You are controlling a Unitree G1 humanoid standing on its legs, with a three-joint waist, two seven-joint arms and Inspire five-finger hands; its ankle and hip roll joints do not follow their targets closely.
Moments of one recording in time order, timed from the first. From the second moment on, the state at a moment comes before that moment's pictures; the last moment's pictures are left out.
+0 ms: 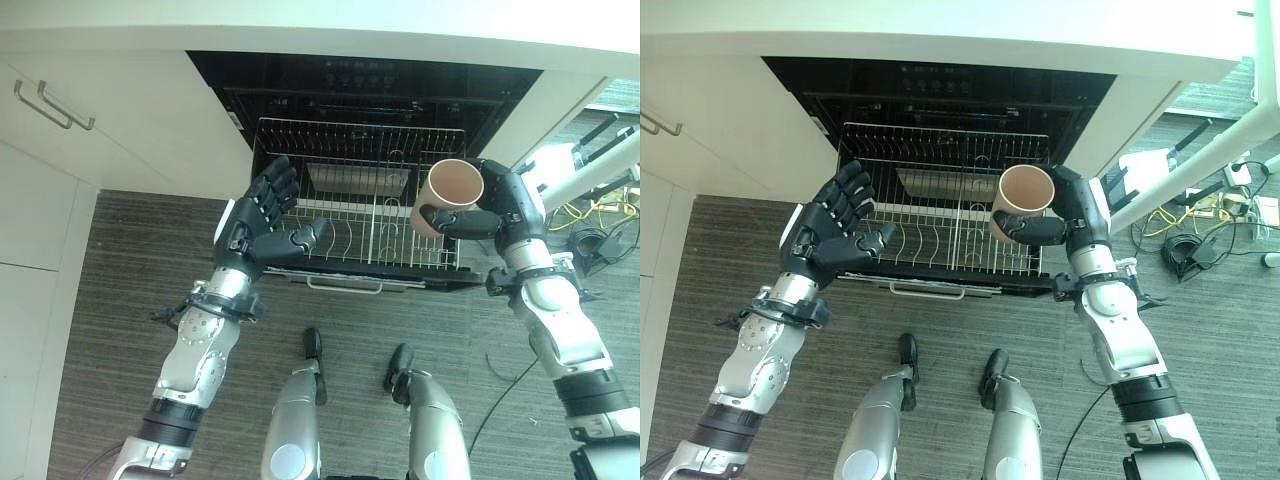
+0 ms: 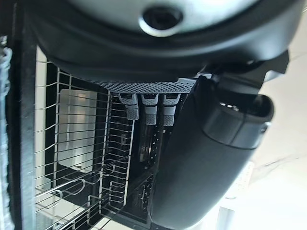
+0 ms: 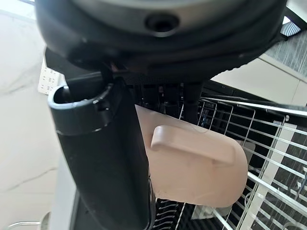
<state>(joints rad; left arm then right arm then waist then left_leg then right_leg) -0.28 0.46 -0.12 0.01 -0.60 -0.11 -0.03 -0.43 -0.61 0.08 0.12 0.31 0.06 -0.14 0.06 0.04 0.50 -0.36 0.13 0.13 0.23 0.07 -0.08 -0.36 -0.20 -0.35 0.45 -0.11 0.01</state>
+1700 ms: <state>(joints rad) -0.57 0.73 -0.38 0.24 -0.37 0.17 0.00 -1.03 -0.75 0.39 1.02 0.51 0.26 0.06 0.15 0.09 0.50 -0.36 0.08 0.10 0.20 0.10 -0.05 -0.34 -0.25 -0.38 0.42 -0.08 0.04</state>
